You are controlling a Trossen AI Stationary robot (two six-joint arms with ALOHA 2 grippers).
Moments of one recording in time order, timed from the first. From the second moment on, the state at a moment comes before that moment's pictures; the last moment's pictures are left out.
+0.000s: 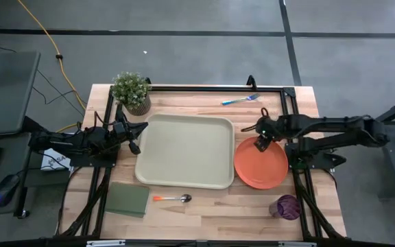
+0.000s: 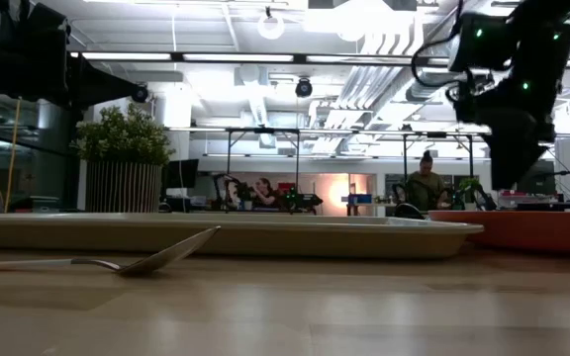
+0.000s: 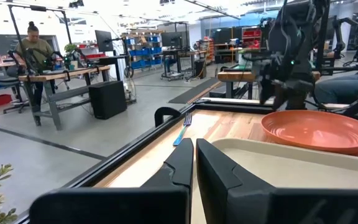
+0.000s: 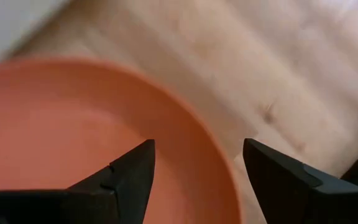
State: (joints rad) left arm 0.03 0.04 0.01 0.08 -0.56 0.11; right arm -0.22 1.03 0.61 -0.92 0.19 0.57
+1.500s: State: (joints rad) left arm 0.03 0.04 0.01 0.08 -0.56 0.11; right arm -0.22 1.31 0.61 -0.97 0.17 0.59
